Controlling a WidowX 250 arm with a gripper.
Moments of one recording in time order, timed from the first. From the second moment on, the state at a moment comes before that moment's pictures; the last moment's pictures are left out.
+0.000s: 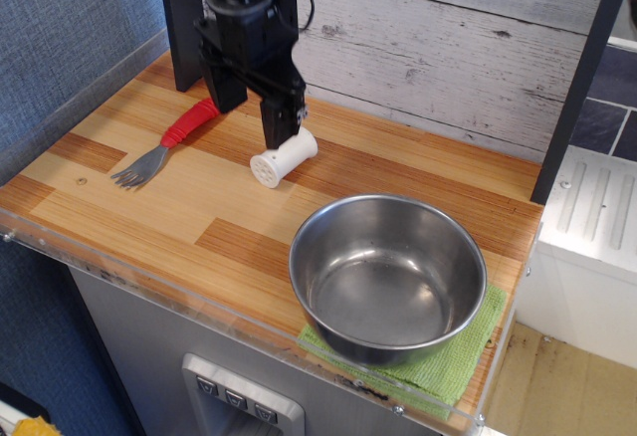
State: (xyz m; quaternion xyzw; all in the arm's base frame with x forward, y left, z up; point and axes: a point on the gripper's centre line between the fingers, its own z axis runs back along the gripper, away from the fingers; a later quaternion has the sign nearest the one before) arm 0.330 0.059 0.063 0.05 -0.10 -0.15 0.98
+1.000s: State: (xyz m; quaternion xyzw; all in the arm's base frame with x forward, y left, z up) arm 0.343 0.056 0.015 0.02 -0.11 -0.10 0.99
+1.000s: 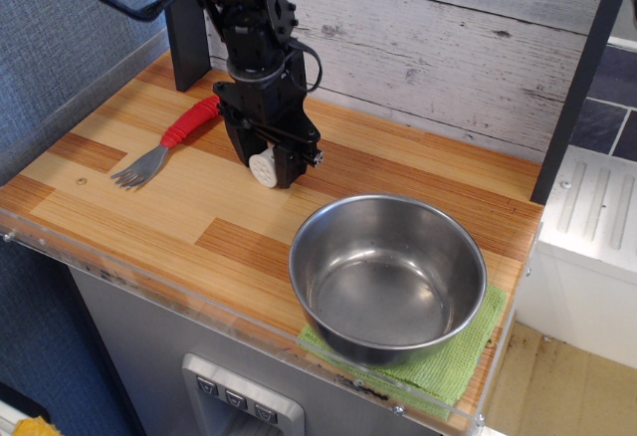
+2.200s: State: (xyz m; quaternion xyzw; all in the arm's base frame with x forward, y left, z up) arm 0.367 -0.009 0.064 0.00 -0.18 -0.11 0.98
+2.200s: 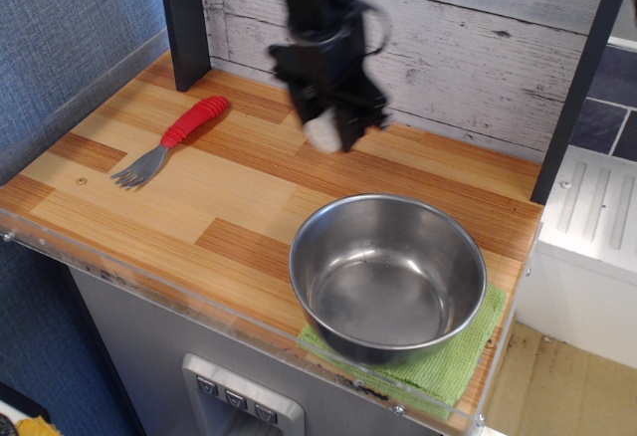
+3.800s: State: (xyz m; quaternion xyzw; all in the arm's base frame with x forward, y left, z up) arm 0.374 -0.089 0.013 -0.03 -0.12 -0.18 0.98
